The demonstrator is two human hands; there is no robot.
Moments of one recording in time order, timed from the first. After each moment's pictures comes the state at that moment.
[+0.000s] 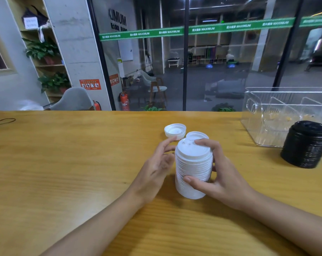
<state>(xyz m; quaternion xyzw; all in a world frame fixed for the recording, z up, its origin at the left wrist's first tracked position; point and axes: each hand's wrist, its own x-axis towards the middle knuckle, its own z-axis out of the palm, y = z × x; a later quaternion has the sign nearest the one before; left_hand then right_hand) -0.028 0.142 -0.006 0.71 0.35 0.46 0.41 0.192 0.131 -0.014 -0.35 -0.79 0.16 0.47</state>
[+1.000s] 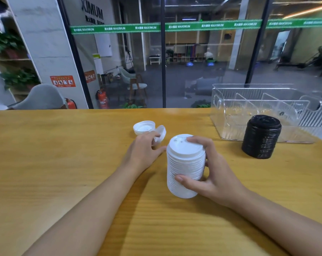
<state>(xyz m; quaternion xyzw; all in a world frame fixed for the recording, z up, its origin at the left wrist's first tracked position) 0.045 0.243 -0.023 0.78 0.51 0.35 0.09 0.261 0.115 -0.016 -0.39 -0.77 0.15 0.48</state>
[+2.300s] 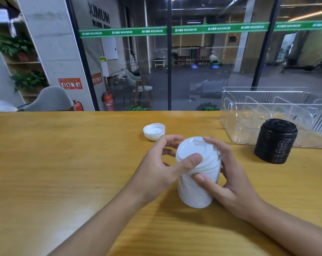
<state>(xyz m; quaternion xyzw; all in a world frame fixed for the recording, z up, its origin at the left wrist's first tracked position) 0.034 0.120 0.031 0.70 0.39 0.44 0.41 0.246 0.104 -0.013 -0.35 -0.75 0.15 0.54</state>
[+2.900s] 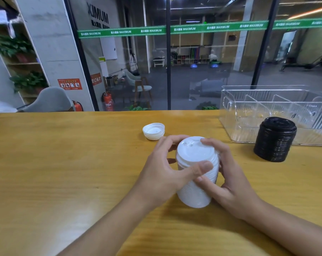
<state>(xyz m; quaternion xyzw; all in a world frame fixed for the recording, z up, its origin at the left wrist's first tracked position) 0.048 0.115 0.027 0.72 0.37 0.46 0.37 0.246 0.102 -0.015 -0.34 -0.76 0.16 0.53</state>
